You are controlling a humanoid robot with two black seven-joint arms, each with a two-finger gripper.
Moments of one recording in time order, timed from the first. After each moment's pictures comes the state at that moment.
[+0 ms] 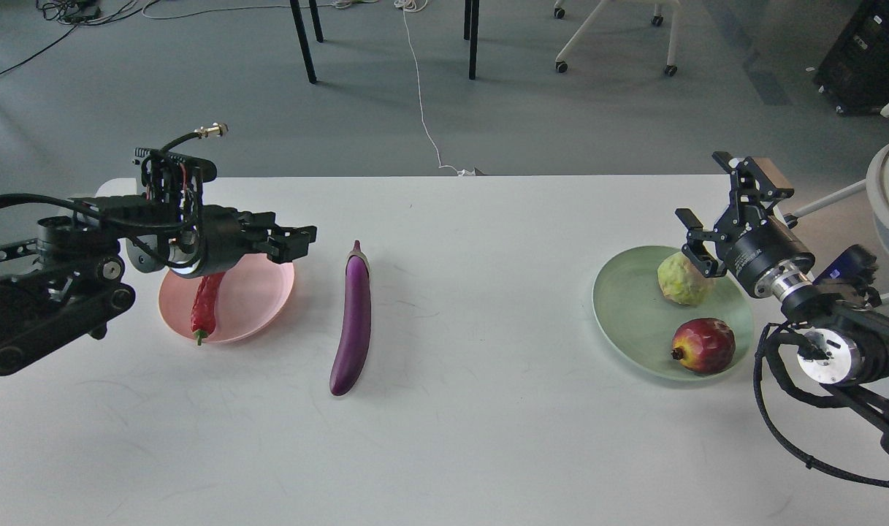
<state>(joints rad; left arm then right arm) -0.90 0.71 -0.30 -1.38 1.58 -0.30 0.04 0.62 -0.66 0.41 1.08 -0.04 0.09 0.49</state>
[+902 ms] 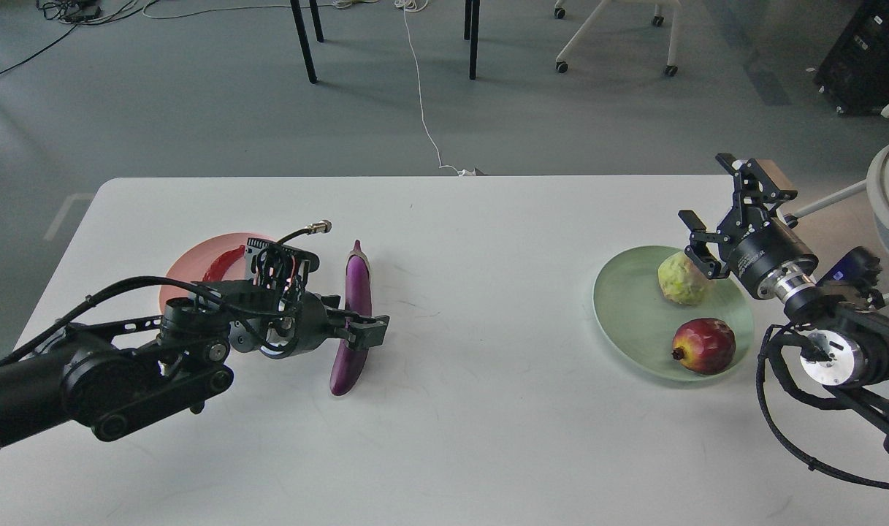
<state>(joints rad) -0.78 0.48 -0.25 -1.30 1.63 -0.30 0.16 0.61 -0.66 0.41 1.08 -0.04 0.09 0.49</state>
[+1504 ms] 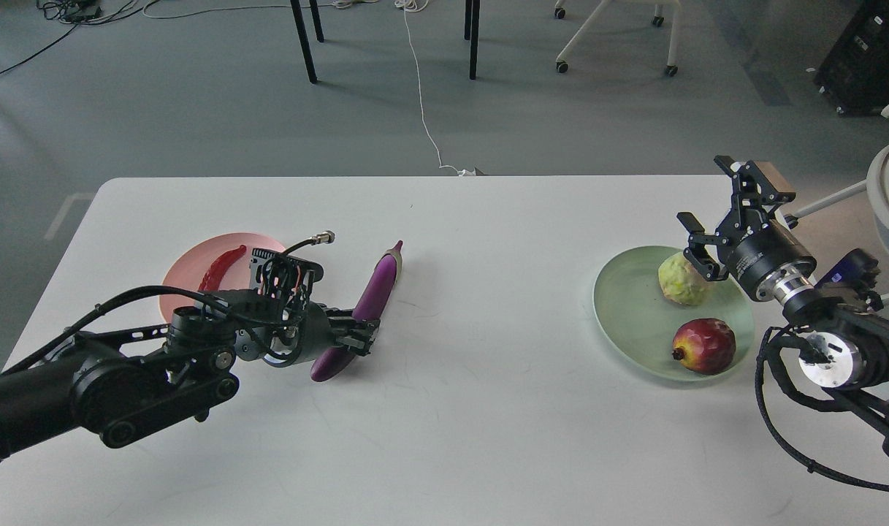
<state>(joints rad) -0.76 0.47 -0.26 -1.30 1.63 -0.30 0.18 0.61 -0.66 0.41 1.08 -0.04 0.09 0.49</state>
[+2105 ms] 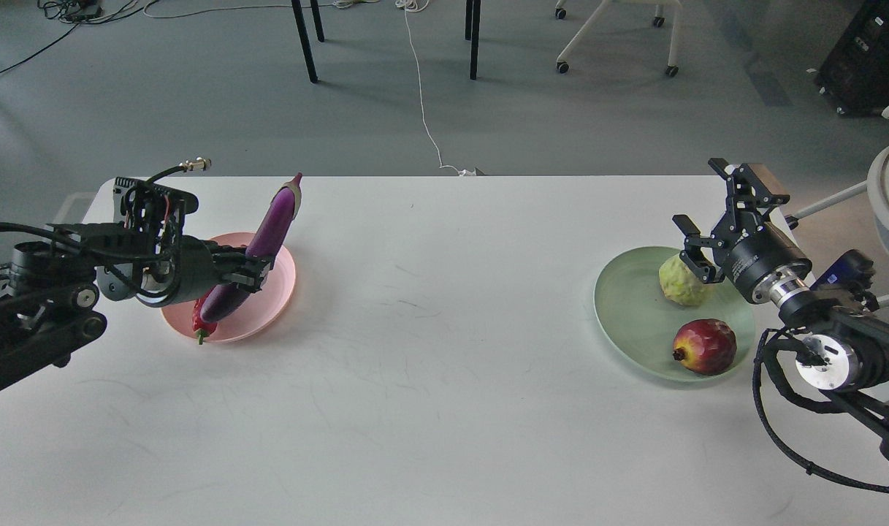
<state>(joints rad) -0.81 0.82 -0.31 -1.32 1.62 -0.35 0.02 0.61 -0.65 0.41 1.08 -0.06 0.09 0.49</state>
